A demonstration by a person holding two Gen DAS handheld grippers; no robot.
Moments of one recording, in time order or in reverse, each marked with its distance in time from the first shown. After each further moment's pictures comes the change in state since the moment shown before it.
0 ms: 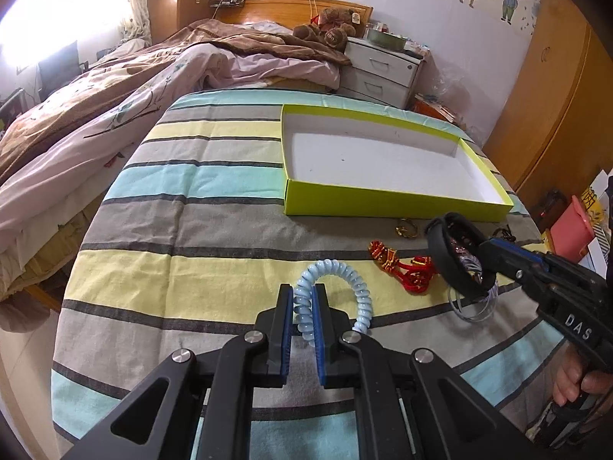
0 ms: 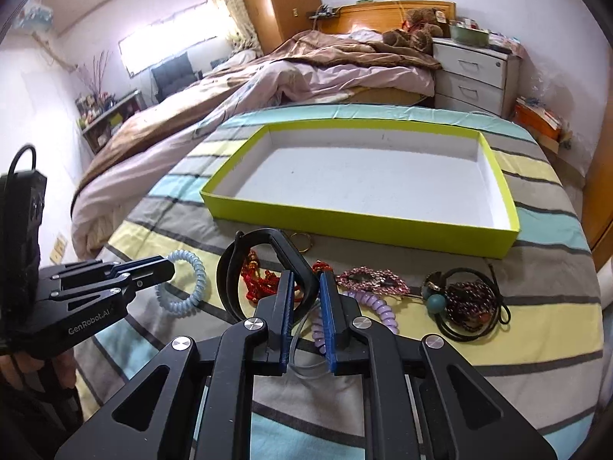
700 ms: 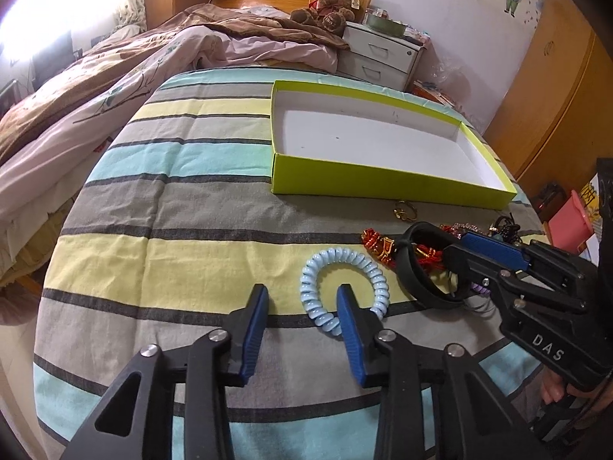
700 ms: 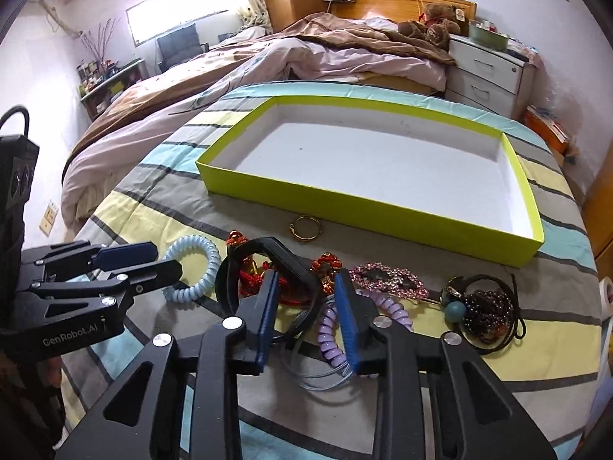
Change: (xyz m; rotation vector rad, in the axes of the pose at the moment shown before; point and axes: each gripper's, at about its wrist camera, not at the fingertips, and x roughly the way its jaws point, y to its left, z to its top) left arm 0.018 -0.004 -0.002 -0.003 0.062 -0.009; right arm 0.031 0.013 -0.001 -0.110 0.093 -0.036
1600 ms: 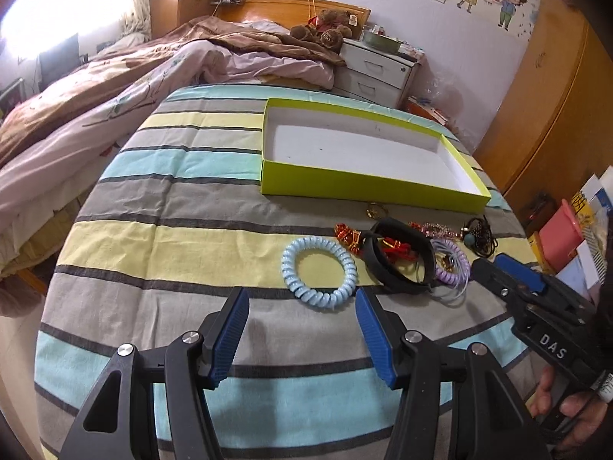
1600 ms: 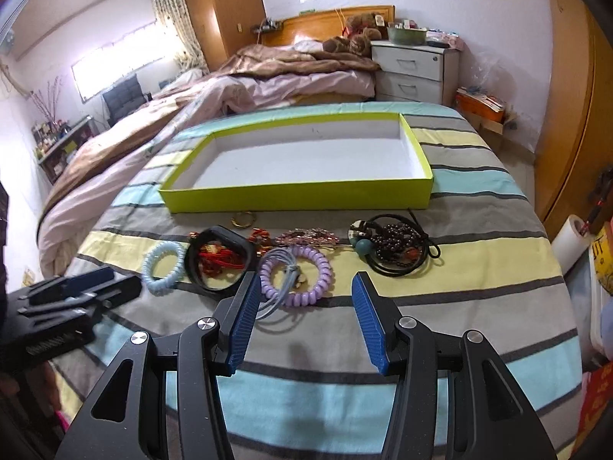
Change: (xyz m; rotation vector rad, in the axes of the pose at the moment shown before) left arm -0.032 -0.008 -0.018 -0.029 -0.058 -0.037; right arm -0.050 -0.023 -0.036 0.208 -0.107 -0.149
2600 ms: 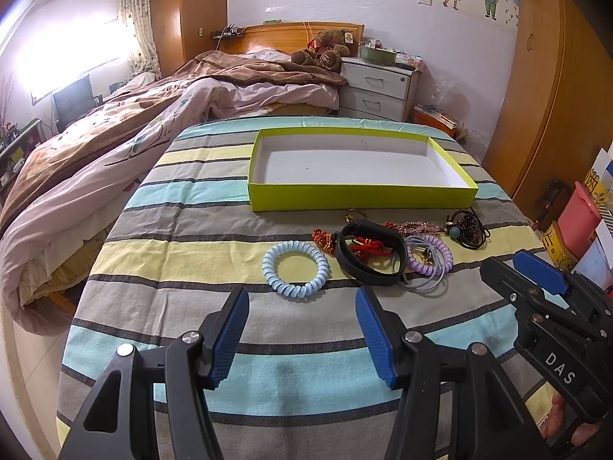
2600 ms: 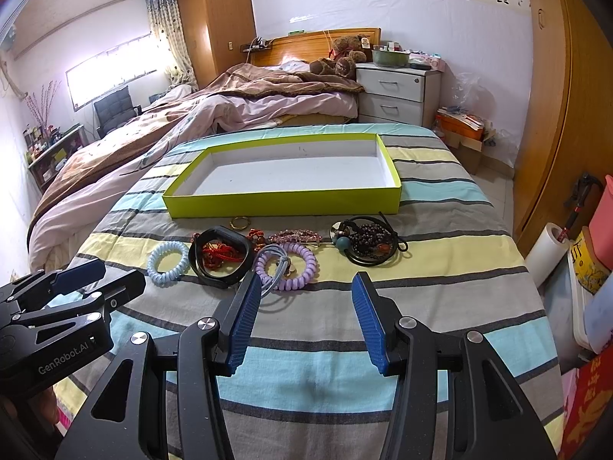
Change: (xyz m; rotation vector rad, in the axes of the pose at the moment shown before) left arm -0.034 -0.049 -0.020 0.093 -0.109 0.142; right arm -0.046 0.005 -0.019 0.004 -0.096 -0.069
